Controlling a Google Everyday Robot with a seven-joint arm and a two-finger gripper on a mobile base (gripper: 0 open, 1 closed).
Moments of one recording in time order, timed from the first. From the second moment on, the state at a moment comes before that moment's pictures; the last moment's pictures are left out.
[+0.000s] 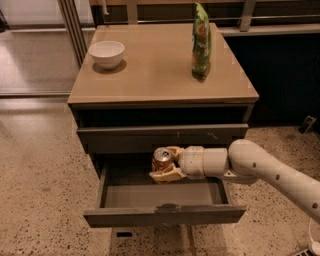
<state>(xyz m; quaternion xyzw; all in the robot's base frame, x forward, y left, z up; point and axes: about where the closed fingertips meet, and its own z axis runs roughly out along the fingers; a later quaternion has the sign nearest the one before) 0.539 -0.007 0.663 -0.53 0.61 0.32 0.49</state>
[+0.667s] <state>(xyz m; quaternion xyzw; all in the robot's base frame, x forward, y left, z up) 0.537 -0.005 0.652 -0.56 0.60 0.31 0.48</state>
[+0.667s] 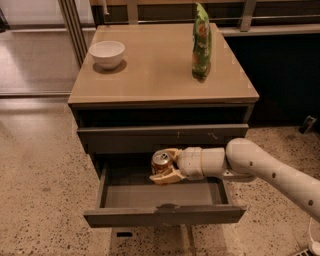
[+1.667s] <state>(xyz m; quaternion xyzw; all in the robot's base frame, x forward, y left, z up) 0.589 -0.026 0.482 -0.57 0.57 0.31 0.50</state>
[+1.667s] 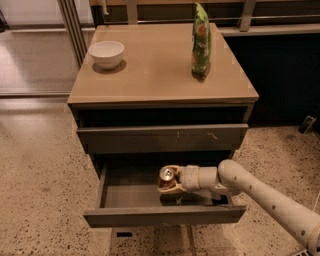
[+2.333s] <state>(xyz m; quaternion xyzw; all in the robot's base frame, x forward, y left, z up) 0.591 -0.026 0.452 -0.57 0.57 0.31 0.50</state>
